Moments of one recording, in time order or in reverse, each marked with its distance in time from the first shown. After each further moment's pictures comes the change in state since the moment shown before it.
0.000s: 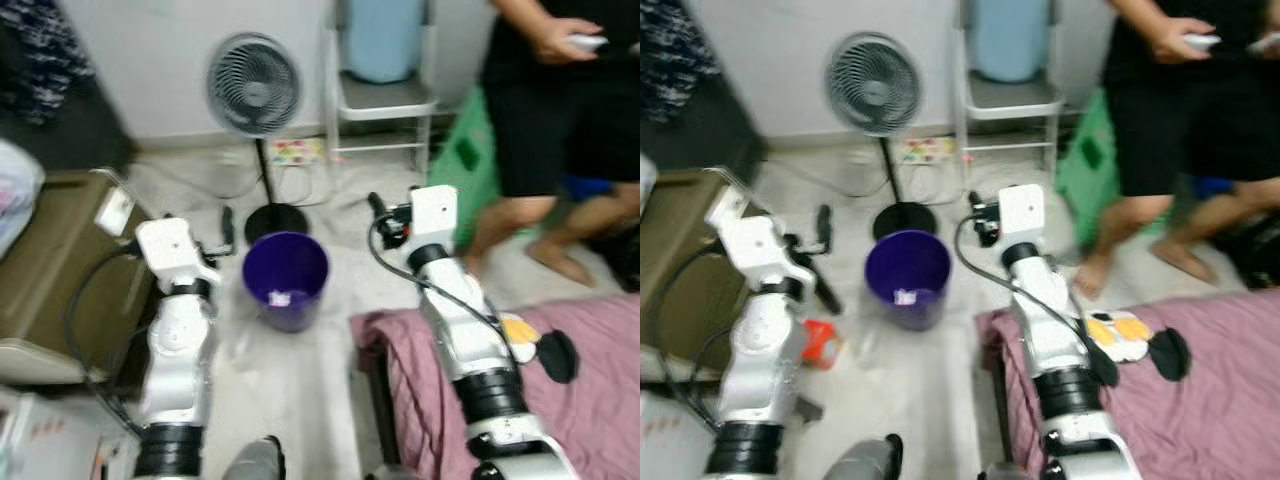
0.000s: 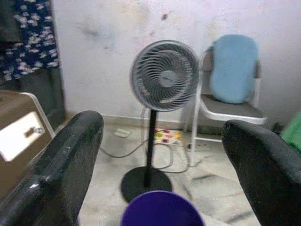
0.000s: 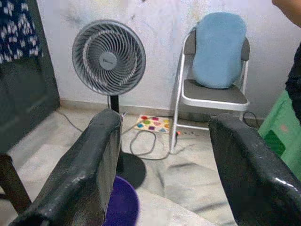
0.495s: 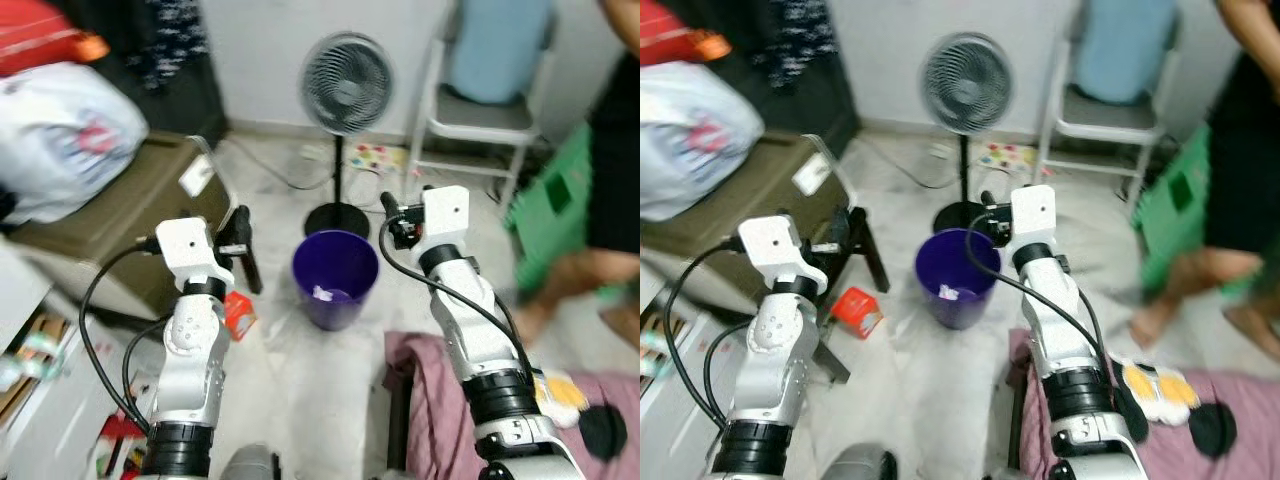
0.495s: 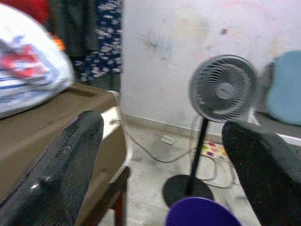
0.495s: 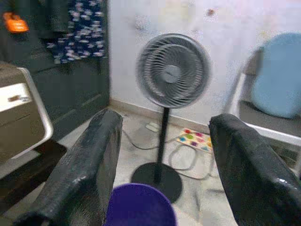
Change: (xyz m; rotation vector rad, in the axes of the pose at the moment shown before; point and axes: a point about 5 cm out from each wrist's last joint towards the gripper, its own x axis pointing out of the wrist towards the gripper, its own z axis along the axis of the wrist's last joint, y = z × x) left arm 0.003 -0.003 0.004 0.020 -0.021 -0.007; right arm 0.000 -0.001 0.002 -0.016 -0.020 0.002
